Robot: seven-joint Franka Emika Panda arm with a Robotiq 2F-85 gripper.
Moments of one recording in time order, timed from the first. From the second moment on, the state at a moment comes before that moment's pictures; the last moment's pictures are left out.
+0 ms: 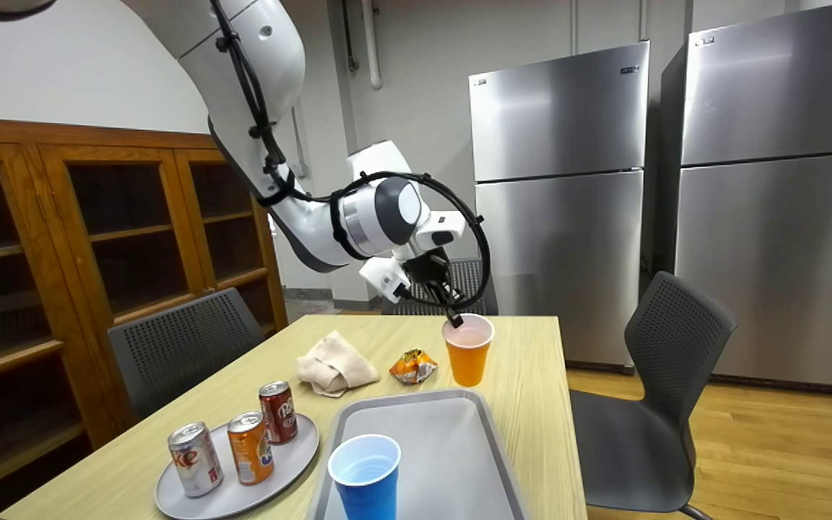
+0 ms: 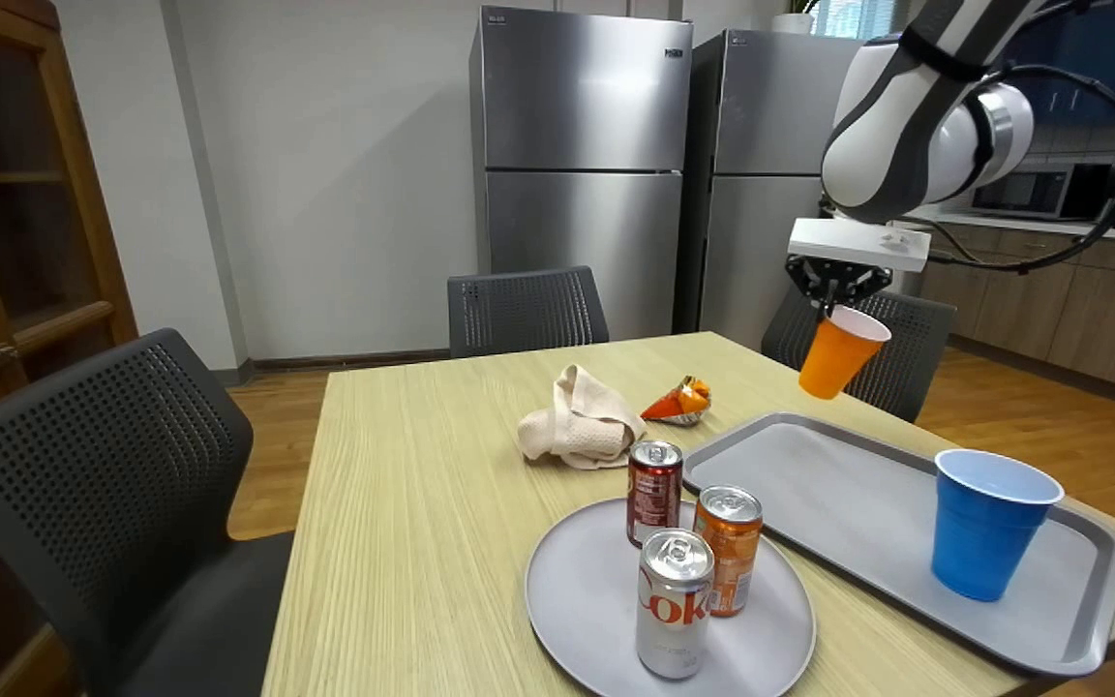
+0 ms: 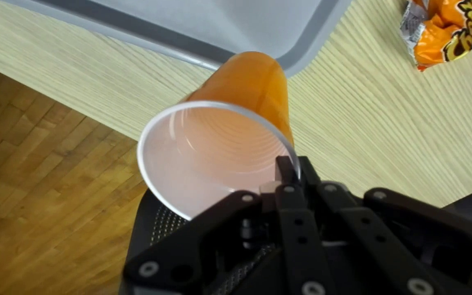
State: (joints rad) arm 0.05 0.35 -0.31 -2.14 -0.26 2.87 0.75
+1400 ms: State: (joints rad) arm 0.06 0.84 -0.23 -1.46 -0.08 2.59 0.63
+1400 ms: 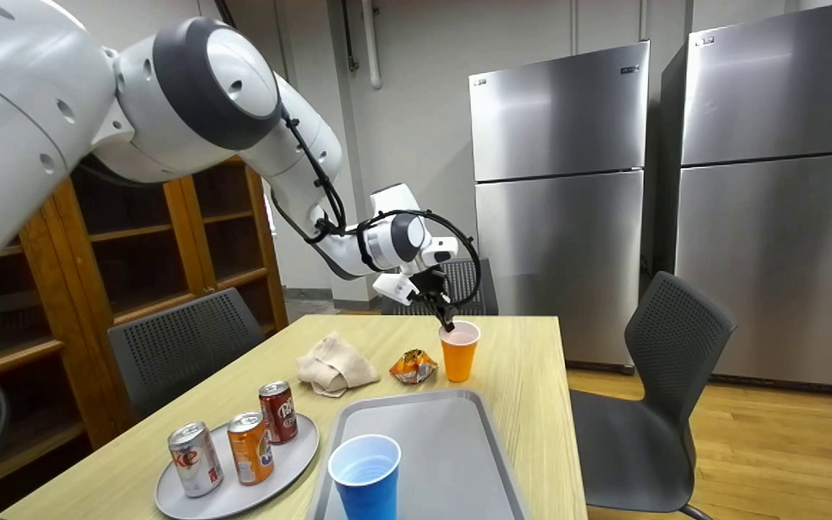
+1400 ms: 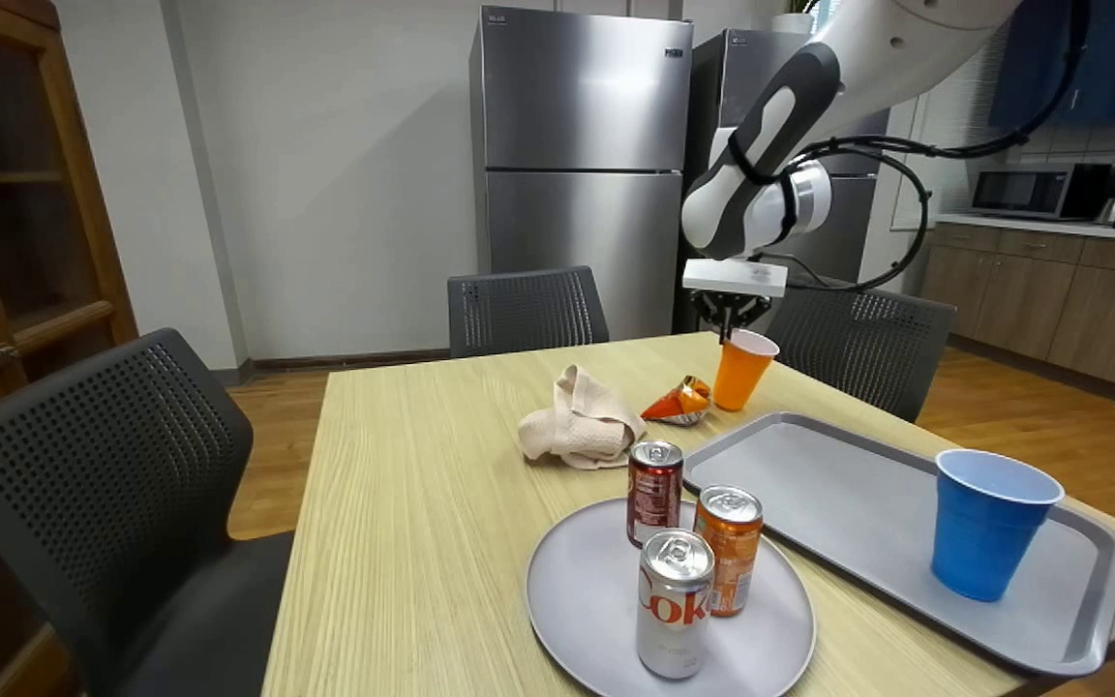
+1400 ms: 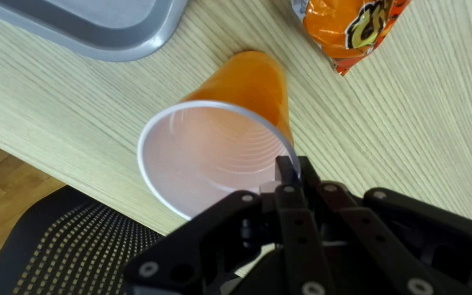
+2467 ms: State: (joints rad) arm 0.07 0.77 -0.21 -1.45 -0.08 2.55 0.52
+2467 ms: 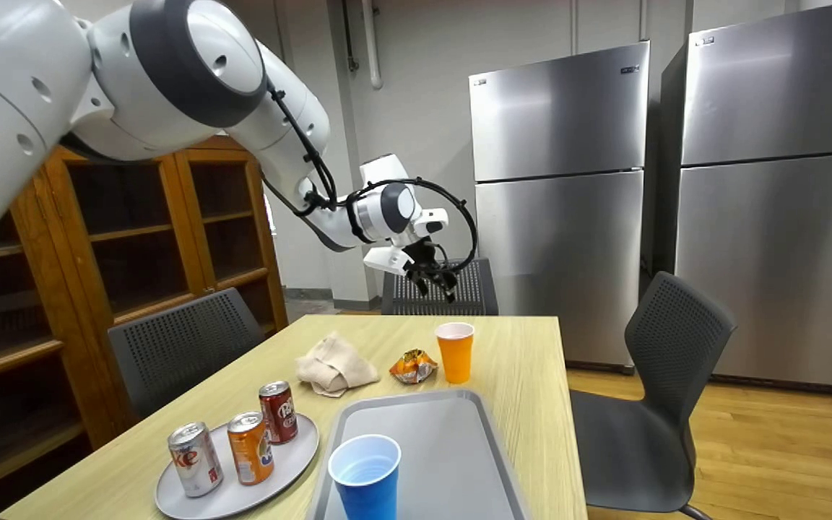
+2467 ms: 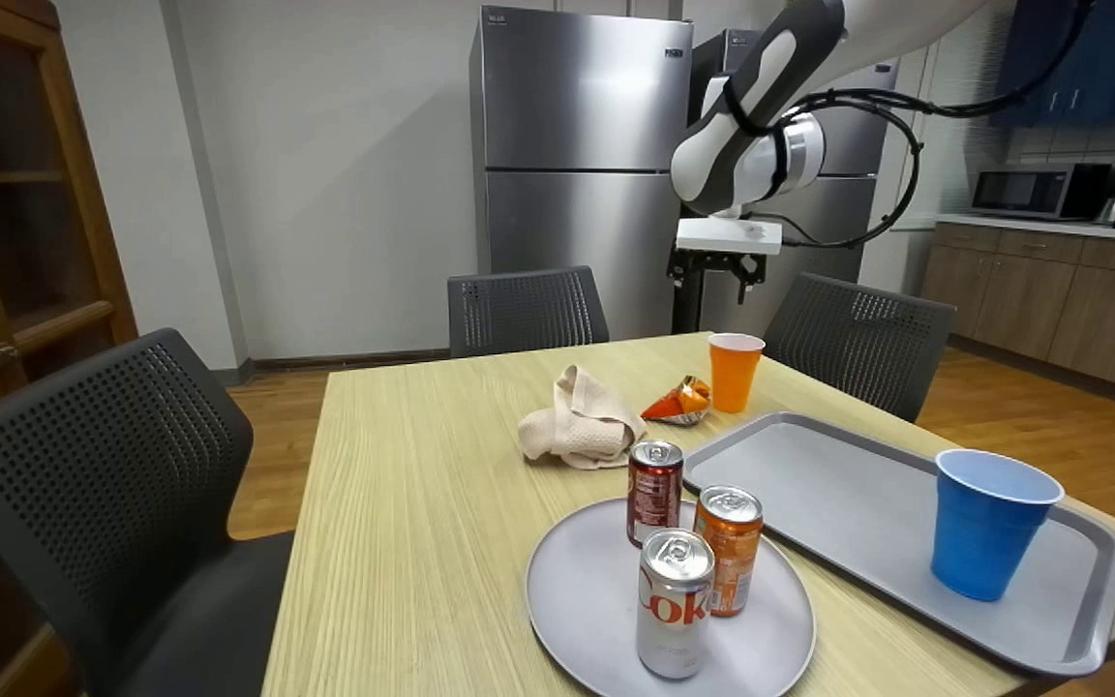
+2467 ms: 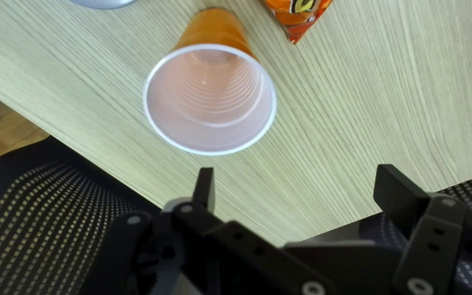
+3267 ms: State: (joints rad) arm 0.06 0.48 -0.14 -1.81 -0.07 2.55 0.30
